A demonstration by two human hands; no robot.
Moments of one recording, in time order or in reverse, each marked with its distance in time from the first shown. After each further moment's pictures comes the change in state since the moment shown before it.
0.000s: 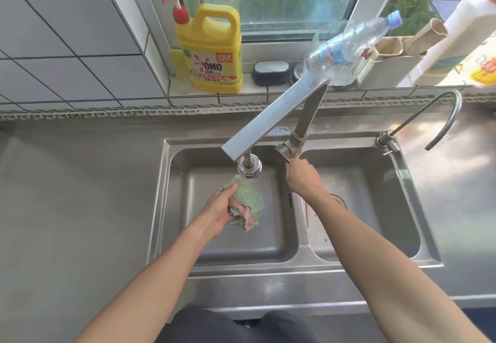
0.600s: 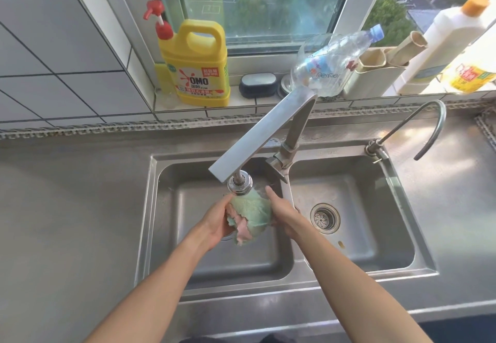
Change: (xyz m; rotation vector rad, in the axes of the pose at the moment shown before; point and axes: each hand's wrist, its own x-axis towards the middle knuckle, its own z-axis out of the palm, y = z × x) left_hand 0.004 0.011 0.019 0.065 -0.210 -0.017; right_hand -0.029 -0.009 0.043 1.047 -0.428 0.512
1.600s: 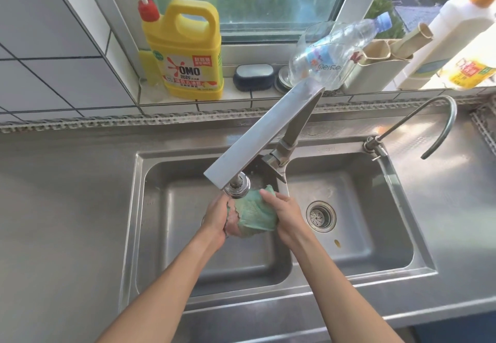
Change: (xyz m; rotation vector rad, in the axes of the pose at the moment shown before) left_hand 0.040 -0.012 0.005 -0.063 0.227 0.059; right_hand -0.010 0.012 0.002 0.561 -0.018 -0.235
